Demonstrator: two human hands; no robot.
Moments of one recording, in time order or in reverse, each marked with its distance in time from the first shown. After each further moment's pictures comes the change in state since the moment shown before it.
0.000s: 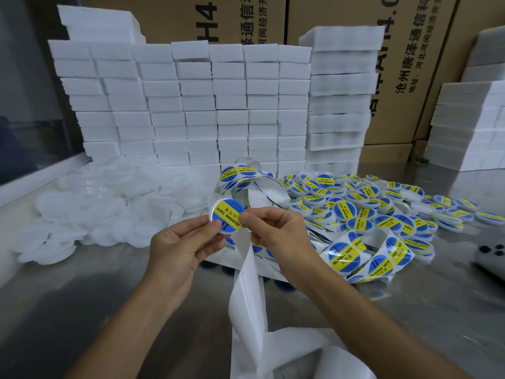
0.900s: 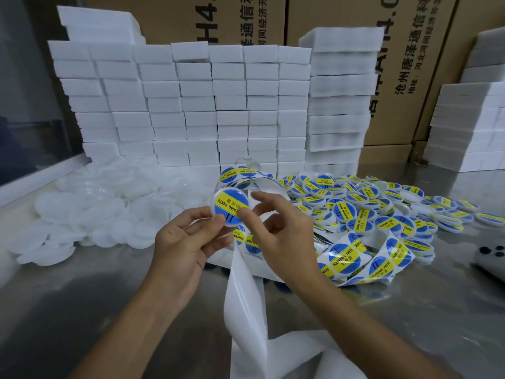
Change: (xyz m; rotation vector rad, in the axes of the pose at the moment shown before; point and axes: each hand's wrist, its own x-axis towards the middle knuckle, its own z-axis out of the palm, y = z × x) left_hand -0.011 0.010 0.014 -0.055 -0.098 0.077; right_hand -0.003 0.006 0.003 -0.439 0.219 -0.550
